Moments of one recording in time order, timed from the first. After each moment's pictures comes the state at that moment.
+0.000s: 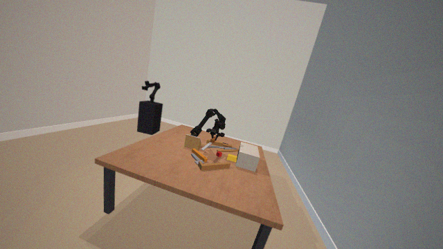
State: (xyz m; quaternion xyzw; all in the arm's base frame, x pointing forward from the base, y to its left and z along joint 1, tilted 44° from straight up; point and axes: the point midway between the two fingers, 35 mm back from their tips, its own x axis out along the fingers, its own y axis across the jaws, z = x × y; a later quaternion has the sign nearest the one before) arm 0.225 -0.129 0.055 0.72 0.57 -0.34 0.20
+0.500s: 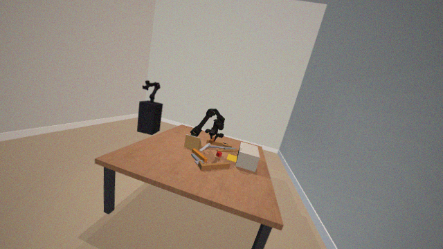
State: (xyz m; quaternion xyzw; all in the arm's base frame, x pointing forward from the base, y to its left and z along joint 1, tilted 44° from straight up) arm 0.216 -0.146 0.037 0.72 0.57 -0.34 0.19
